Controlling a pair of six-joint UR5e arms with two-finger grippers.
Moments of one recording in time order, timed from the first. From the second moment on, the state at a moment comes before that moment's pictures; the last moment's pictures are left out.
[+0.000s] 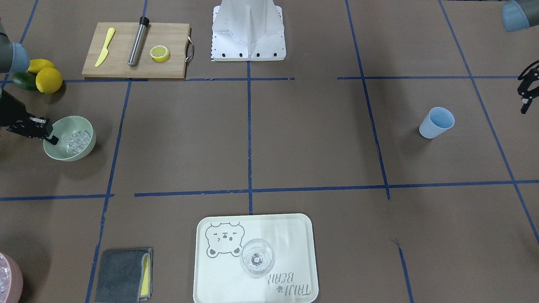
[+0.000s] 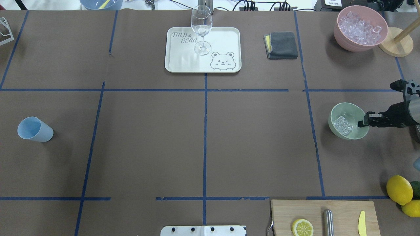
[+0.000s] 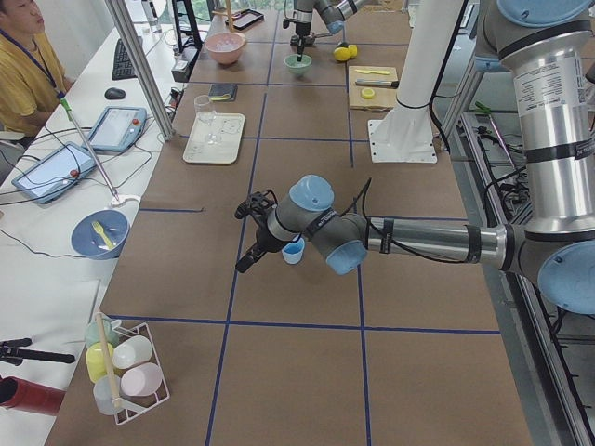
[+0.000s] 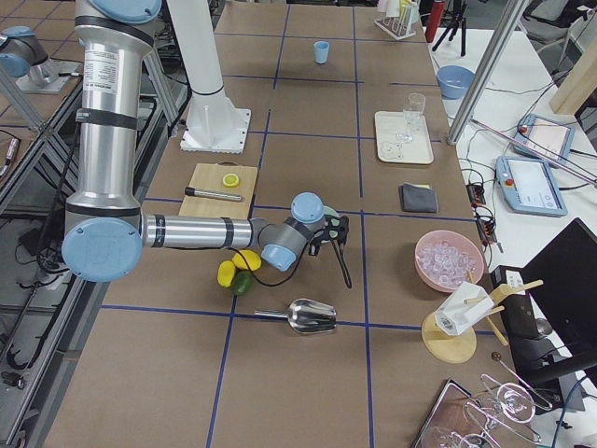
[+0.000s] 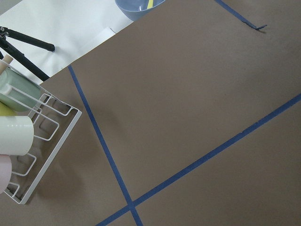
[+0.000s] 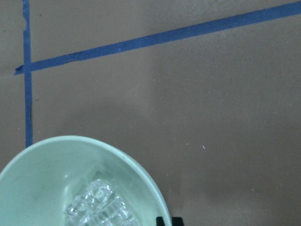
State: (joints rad) left arm -1.31 -1.34 -1.82 -2.38 -2.03 -0.12; right arm 0.97 -1.68 1.55 -0.58 2.26 1.11
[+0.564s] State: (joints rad) left arm -1.32 -1.34 -1.82 -2.39 -2.03 -0.12; right arm 0.96 -1.67 1.55 -0.58 2.25 1.11
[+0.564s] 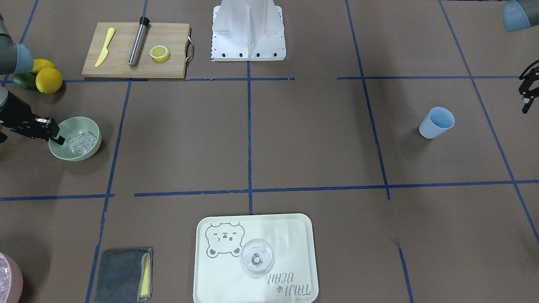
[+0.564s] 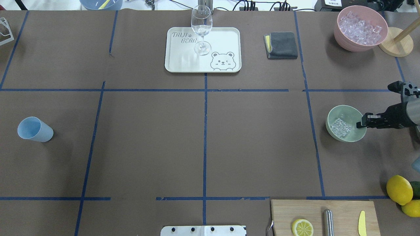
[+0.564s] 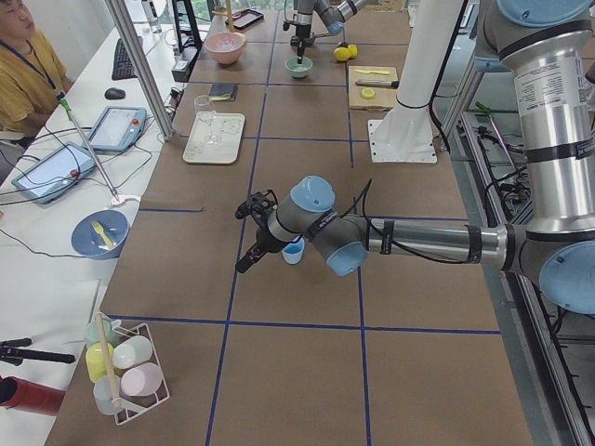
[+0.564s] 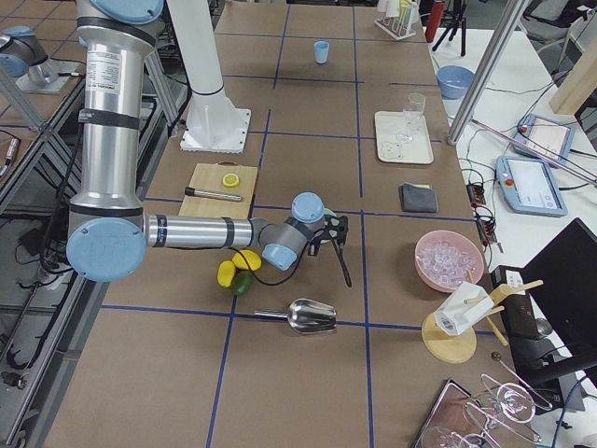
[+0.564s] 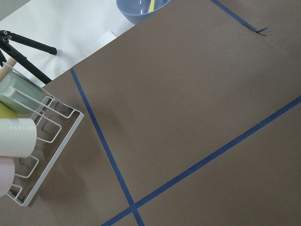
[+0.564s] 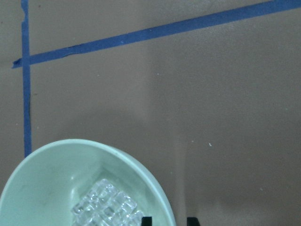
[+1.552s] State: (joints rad) left arm -1.33 -1.38 -1.82 -2.28 -2.07 -0.12; right arm 1.32 -1.73 1.56 -0.60 2.50 1.04
